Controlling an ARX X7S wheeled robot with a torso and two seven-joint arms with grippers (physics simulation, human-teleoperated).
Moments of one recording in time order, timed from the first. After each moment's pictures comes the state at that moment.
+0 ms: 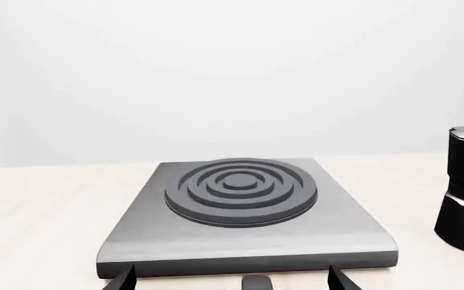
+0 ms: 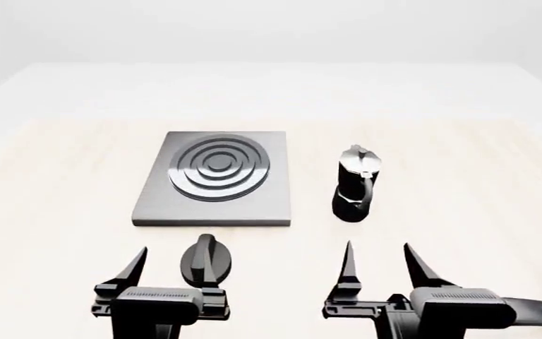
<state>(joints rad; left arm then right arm) 0.08 -0.16 0.20 0.23 -0.10 -0.04 -0.20 -0.14 0.16 -0.13 -0.42 0.22 0.11 0.18</state>
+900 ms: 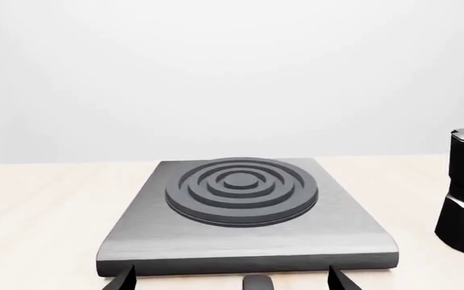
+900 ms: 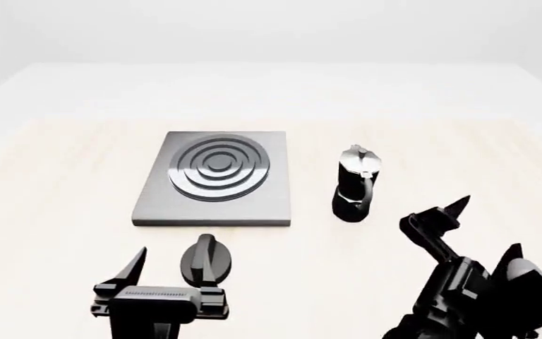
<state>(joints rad) 0.07 -0.18 0.22 0.23 -0.13 -0.03 -0.23 0.10 0.02 -0.07 -0.43 0.28 0.05 0.85</state>
